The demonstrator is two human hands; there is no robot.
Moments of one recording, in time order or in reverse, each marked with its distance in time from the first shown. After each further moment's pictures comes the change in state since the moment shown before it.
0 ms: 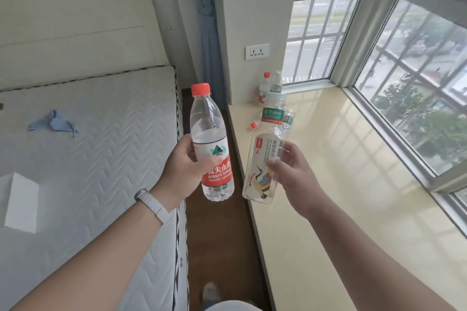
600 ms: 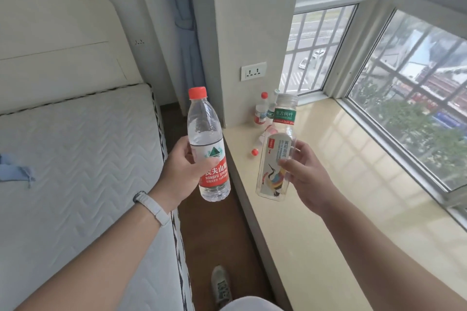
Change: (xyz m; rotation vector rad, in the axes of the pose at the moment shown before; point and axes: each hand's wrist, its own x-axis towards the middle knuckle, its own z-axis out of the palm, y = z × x) left_hand 0.217 -0.021 -0.076 -0.007 -0.118 0.025; right_hand 0.185 -0.016 0.030 0.036 0.176 0.023
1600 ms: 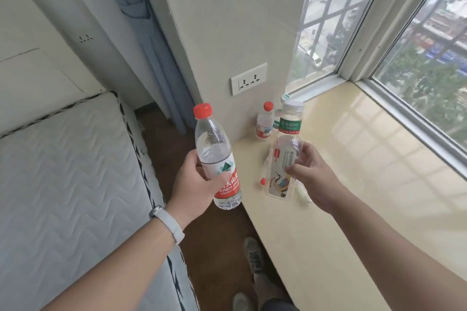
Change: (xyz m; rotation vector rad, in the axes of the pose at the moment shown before) left_hand 0.285 -0.079 0.038 0.181 -0.097 -0.138; right_hand 0.282 0.044 -0.053 0.007 0.108 0.179
